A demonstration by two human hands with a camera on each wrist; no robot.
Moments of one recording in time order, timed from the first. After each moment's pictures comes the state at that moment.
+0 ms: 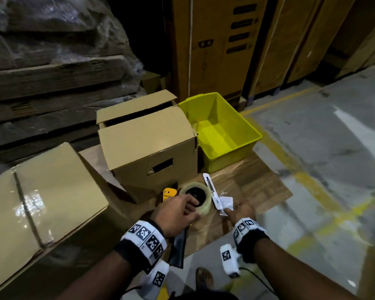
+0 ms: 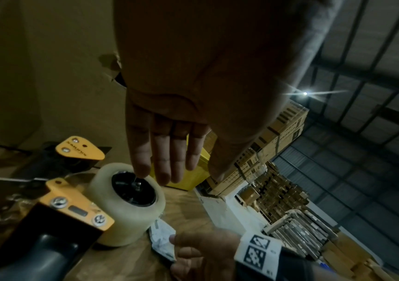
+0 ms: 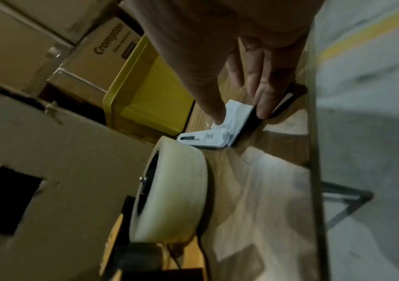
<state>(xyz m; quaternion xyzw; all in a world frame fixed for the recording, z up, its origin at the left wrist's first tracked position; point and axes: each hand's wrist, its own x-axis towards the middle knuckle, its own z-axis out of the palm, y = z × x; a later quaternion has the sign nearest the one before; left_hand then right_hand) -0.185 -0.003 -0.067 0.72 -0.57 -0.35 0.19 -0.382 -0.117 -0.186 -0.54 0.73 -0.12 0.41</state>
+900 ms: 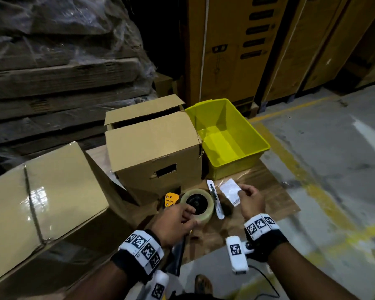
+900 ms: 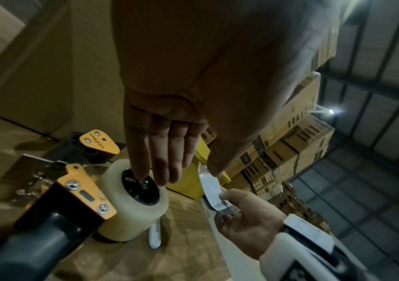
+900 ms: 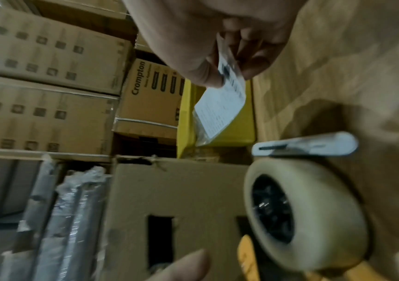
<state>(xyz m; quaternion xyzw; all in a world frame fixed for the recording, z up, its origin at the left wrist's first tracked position) -0.193 0.002 -0.069 0.75 -0.50 -0.37 0.24 -0.369 -0.160 -0.131 -0.48 0.64 -0.34 0.49</state>
